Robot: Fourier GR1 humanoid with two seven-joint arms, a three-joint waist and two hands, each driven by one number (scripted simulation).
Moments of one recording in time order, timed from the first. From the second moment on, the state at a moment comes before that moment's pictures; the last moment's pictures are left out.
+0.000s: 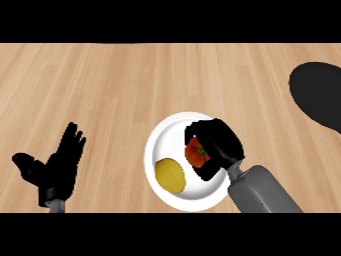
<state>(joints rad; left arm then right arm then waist) 0.05 0.19 -0.14 -1.47 0.34 0.31 0.06 -0.36 -0.11 0.47 -1.33 0.91 0.04 0.10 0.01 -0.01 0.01</state>
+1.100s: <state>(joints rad) 0.08 0.18 -0.11 -1.49 0.32 0.30 0.06 -0.32 -0.21 0.31 -1.72 1.14 0.06 0.56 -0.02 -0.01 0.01</state>
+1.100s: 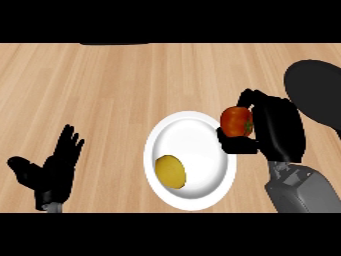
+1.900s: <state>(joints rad) 0.05 0.15 -0.11 -1.48 0.30 0.28 0.06 -0.44 -0.29 -0.07 -1.64 0.97 0.03 0.47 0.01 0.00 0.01</state>
